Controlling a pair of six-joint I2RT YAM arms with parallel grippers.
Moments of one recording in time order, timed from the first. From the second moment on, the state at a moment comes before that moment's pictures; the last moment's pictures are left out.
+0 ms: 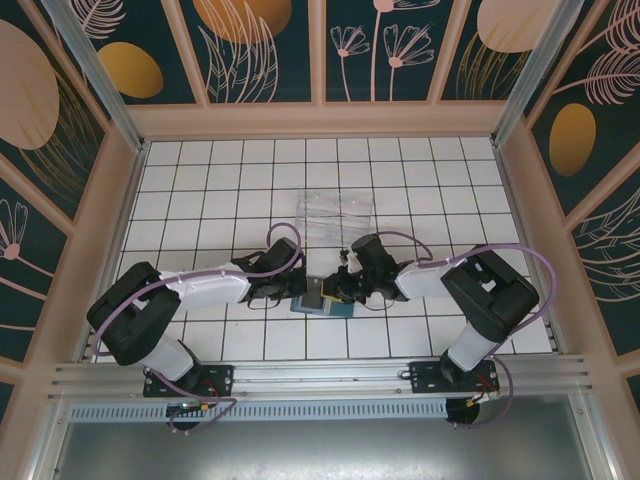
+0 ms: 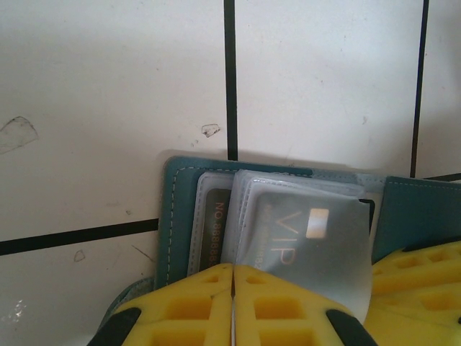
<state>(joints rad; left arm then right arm) -0.82 1.55 0.71 -0.19 0.09 -0.90 0.73 1.64 0.57 0.22 -0.60 1.00</state>
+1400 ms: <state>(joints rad) -0.80 1.51 0.64 -0.11 0.15 -0.99 0.70 1.66 0.53 0.37 -0.66 1.03</state>
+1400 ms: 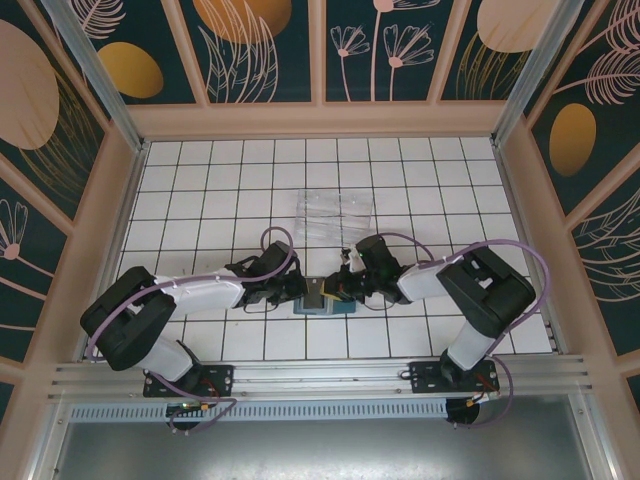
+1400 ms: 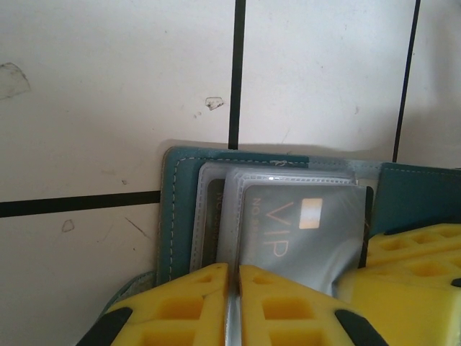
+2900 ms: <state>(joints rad) -0.77 1.37 0.78 -0.28 -0.01 -0.84 0.50 1.54 1.28 -0.58 -0.18 -0.30</state>
